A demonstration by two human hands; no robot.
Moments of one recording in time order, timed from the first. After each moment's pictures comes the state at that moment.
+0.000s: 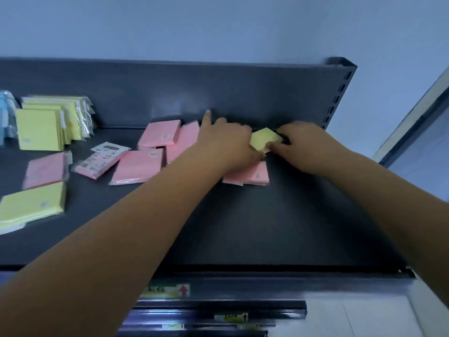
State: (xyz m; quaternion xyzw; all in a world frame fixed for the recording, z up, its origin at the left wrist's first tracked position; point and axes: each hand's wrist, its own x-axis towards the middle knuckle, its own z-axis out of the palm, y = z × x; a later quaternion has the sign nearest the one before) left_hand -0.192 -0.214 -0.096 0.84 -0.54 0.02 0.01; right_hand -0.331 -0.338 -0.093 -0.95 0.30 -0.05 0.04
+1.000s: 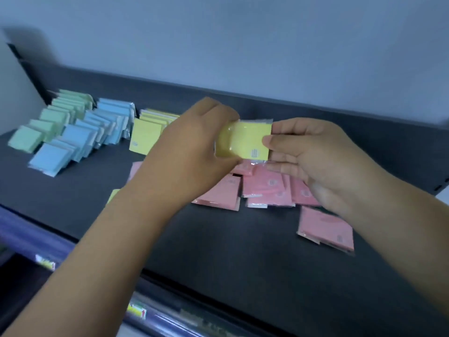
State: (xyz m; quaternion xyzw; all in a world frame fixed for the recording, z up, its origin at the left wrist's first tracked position) left_hand -0.137 -0.046 -0.041 0.82 -0.44 0.21 0.31; right_hand -0.231 -0.222 -0.028 -0.68 0.19 -0.16 0.68
